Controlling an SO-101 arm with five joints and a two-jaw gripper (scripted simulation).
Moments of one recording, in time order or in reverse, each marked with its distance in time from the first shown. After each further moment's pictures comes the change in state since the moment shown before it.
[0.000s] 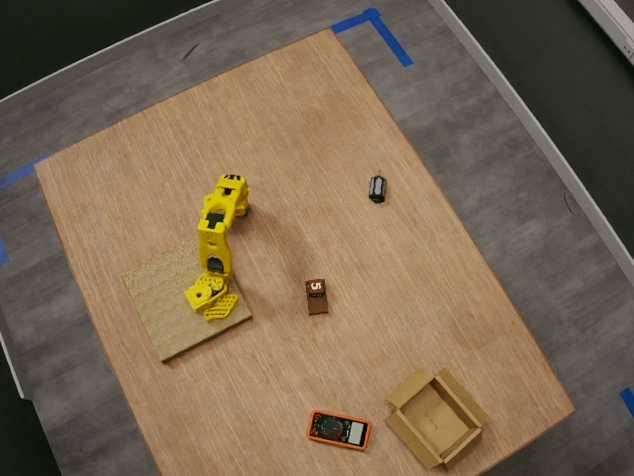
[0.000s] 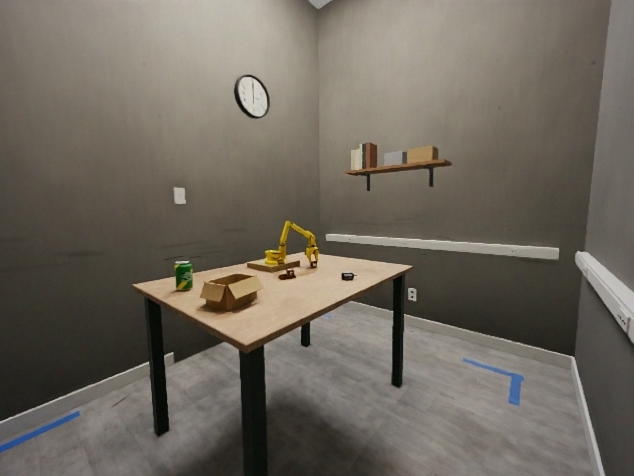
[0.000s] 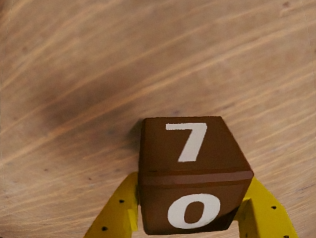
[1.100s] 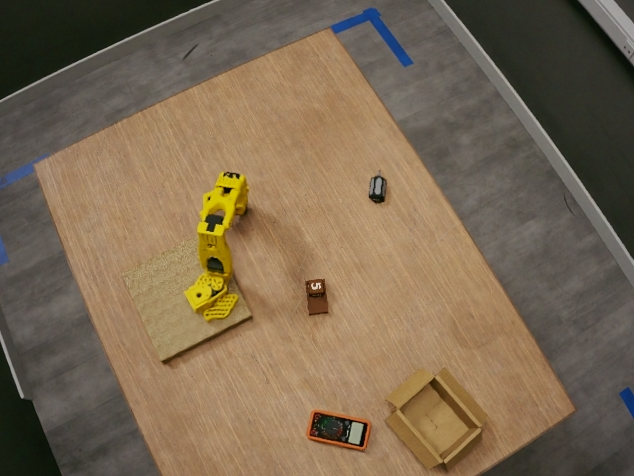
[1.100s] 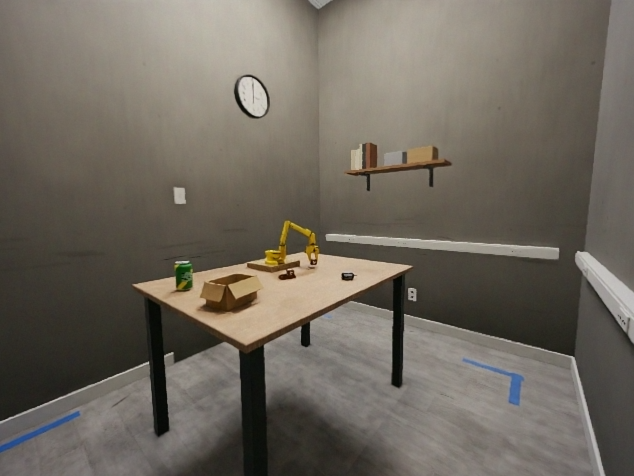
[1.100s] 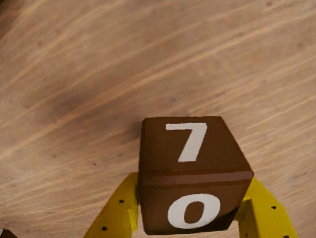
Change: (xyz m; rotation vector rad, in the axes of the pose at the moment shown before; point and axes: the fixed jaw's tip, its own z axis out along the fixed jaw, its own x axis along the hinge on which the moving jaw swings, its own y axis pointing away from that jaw) arm 0.000 0.000 -0.011 0.000 0.000 0.000
